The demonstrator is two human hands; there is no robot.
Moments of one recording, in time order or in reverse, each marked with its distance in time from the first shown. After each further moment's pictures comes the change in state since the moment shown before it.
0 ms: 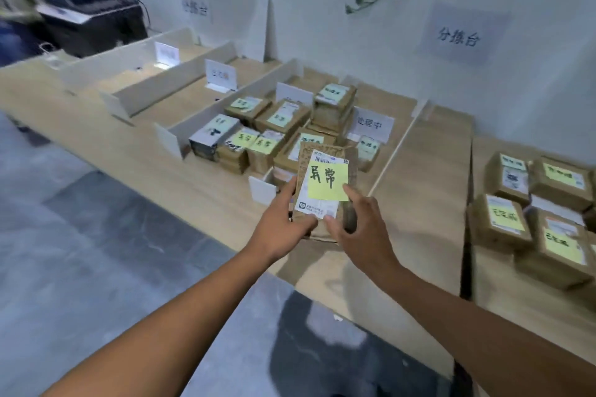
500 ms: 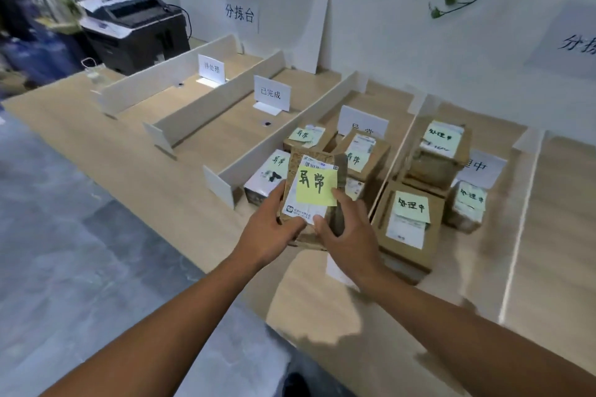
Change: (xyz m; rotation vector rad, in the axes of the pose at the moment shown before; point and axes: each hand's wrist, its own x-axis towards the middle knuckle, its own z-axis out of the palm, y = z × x) left_hand 0.197 -0.101 -0.242 0.096 0.135 -0.082; right_hand 0.228 -0.081 0.248 0.050 -0.051 -0.016
